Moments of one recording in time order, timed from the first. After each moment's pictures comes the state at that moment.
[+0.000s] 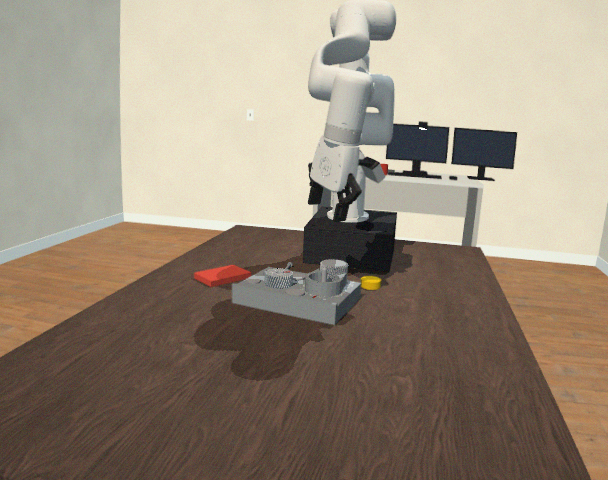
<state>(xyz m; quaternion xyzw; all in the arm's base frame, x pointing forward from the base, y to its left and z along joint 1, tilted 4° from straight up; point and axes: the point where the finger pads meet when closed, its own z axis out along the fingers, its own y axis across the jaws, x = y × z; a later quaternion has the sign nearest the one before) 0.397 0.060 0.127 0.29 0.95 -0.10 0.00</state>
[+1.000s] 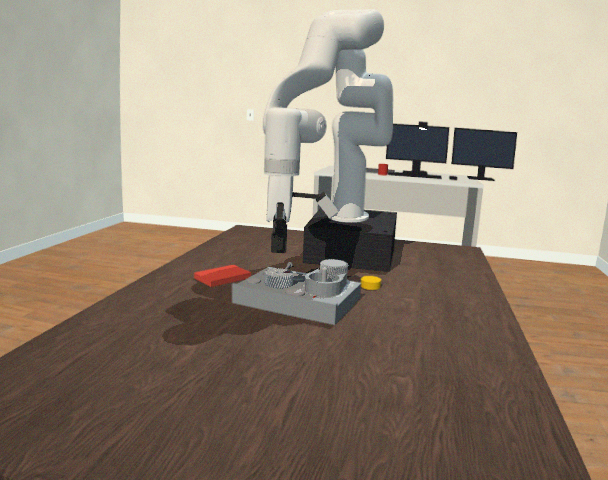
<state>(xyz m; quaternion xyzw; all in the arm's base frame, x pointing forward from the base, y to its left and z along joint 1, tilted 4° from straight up) 0.444 -0.032 0.050 0.56 0.83 0.02 0.03</state>
